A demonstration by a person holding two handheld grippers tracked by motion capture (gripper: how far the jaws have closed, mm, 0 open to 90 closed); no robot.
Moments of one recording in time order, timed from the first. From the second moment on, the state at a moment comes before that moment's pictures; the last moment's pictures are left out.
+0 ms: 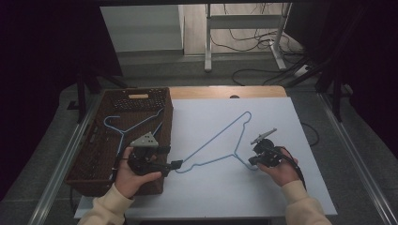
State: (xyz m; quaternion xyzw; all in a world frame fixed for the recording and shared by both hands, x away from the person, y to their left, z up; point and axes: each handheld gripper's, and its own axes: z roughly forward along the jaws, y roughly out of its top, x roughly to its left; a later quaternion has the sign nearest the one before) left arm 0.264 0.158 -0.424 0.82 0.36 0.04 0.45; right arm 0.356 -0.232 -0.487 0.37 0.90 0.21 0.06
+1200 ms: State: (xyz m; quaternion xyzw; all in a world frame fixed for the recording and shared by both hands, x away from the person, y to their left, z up) left arm 0.269 0.121 -0.429 0.84 0.34 0.03 0.43; right arm 0.360 -0.199 -0.480 0.35 0.92 0.15 0.05
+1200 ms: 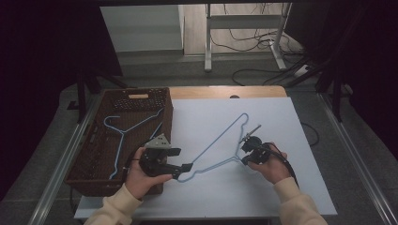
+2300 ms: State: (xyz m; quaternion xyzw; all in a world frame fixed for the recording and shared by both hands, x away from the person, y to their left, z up) left arm 0.328 0.006 -0.498 0.88 0.33 -0.02 0.33; right arm 0.353 -0.199 -0.472 0.33 0.93 0.15 0.05
